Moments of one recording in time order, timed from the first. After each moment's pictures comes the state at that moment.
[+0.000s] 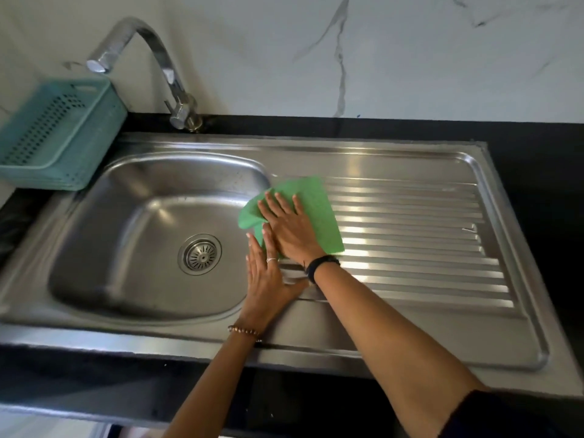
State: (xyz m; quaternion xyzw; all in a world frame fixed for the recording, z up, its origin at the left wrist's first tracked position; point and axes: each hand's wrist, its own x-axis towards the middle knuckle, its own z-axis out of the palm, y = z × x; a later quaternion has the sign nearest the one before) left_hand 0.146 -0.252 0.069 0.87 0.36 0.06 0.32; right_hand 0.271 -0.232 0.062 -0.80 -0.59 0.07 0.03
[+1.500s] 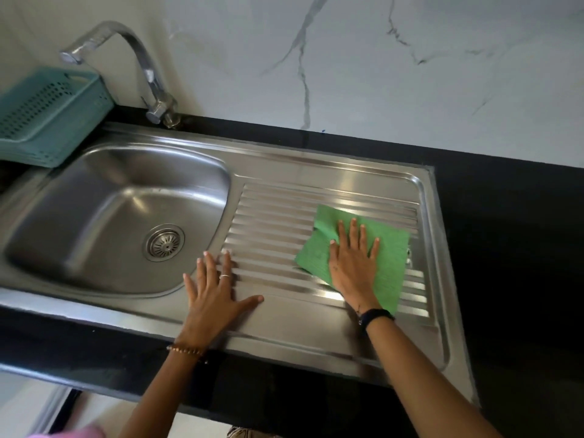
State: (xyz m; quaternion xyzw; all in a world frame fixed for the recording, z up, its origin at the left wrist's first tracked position) left_hand 0.133 -0.314 0.074 0.86 0.45 -0.06 0.21; right_hand 0.363 -0.425 0.064 -0.92 -0.36 0.08 0.12
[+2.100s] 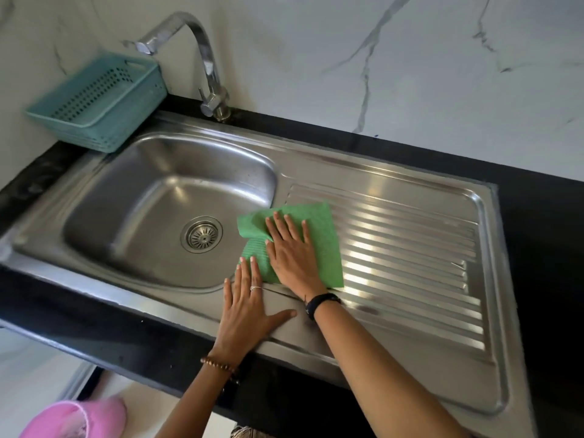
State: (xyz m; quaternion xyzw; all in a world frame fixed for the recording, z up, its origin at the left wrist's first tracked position) left_hand 0.113 -0.314 0.066 0.86 0.47 0.00 0.20; right_hand 0.254 -0.291 0.059 -0.79 -0.59 0.09 0.10
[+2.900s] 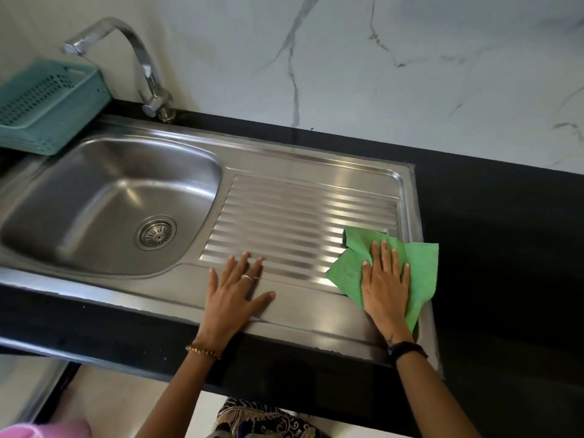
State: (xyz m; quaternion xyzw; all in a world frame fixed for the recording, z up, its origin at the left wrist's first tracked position) left_hand 0.149 -0.373 0.074 0.90 0.36 0.04 0.24; right_hand 0.382 -0.535 0.054 -0.94 -0.32 0.04 0.10
